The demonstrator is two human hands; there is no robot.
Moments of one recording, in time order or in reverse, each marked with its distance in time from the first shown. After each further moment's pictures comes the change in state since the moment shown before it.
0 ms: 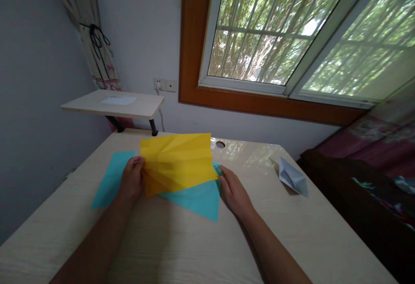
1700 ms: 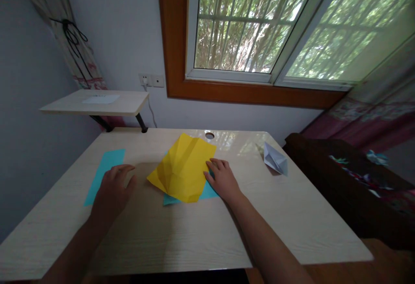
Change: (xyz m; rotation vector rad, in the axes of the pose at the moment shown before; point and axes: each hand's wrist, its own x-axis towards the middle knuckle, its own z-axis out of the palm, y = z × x) left_hand -0.050 0.029 -0.052 1.179 -0.293 0.811; right_hand -0.003 -0.011 -0.009 -0.311 -0.024 -0.071
